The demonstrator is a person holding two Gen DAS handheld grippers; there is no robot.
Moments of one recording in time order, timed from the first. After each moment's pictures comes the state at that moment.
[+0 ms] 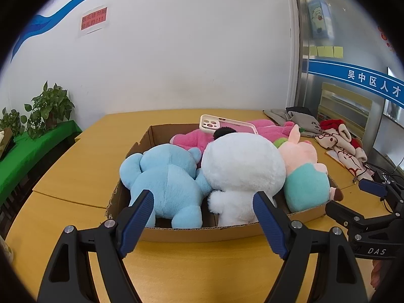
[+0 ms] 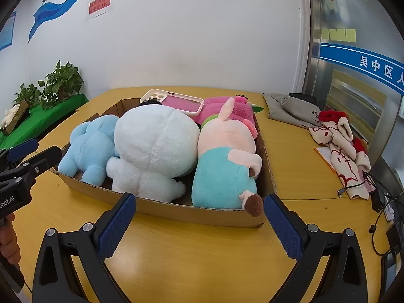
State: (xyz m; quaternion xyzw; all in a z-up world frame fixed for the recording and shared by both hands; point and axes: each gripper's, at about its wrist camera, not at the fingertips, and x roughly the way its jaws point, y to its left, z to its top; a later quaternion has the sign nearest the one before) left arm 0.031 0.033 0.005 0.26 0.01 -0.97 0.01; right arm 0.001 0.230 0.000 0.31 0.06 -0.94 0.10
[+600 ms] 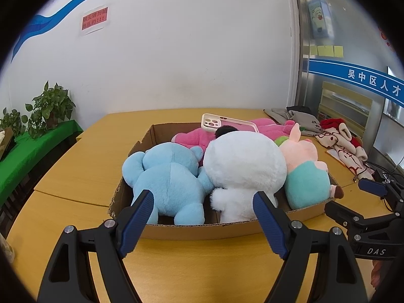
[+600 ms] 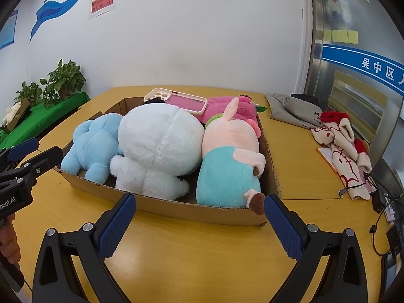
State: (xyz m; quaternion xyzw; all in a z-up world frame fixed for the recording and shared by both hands) left arm 0.035 0.031 0.003 0.26 0.01 -0.97 0.01; right arm 0.005 0.226 -0.001 0.31 0.06 -0.94 0.11
